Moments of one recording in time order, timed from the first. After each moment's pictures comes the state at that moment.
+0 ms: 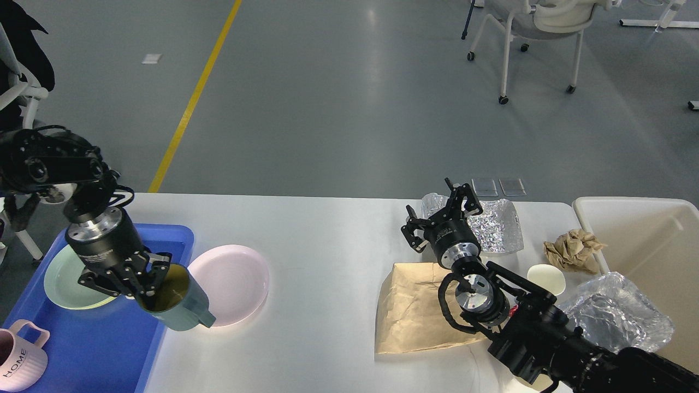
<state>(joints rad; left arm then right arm) -1.68 0.50 1.17 -1.04 0.12 -0.96 0.11 0.60 0.01 0.61 0.69 0.21 0.08 0.45</state>
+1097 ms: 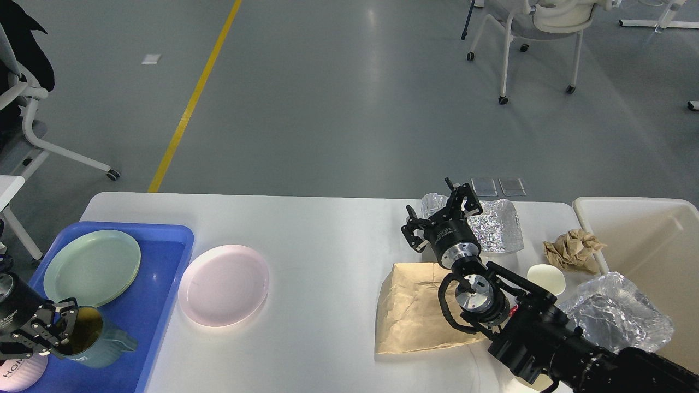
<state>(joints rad) -1.19 0.73 0.93 -0.68 0.13 -0.96 0.12 0.60 0.01 0.61 0.69 0.21 0.08 0.45</state>
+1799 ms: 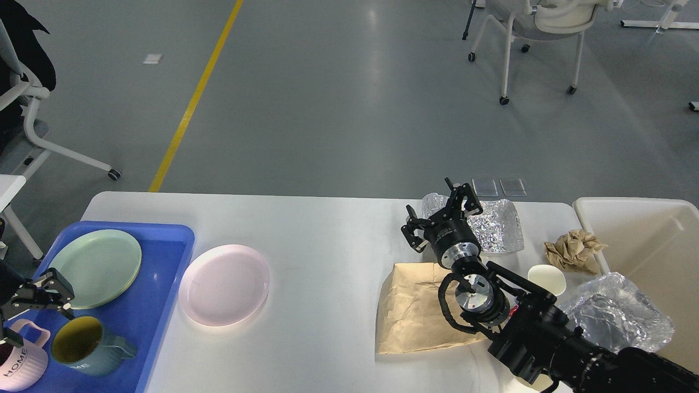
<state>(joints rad) -1.31 0.79 0.99 -0.67 0.12 -0.96 0.11 0.60 0.01 0.61 0.69 0.21 0.08 0.45</state>
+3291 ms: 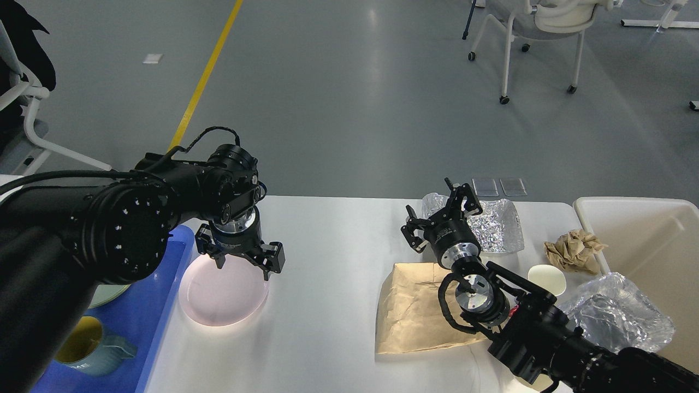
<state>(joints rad) -1.43 -0.12 1.23 -0.49 0.11 -0.96 0.12 0.60 0.01 0.61 0.69 0.21 0.08 0.45</state>
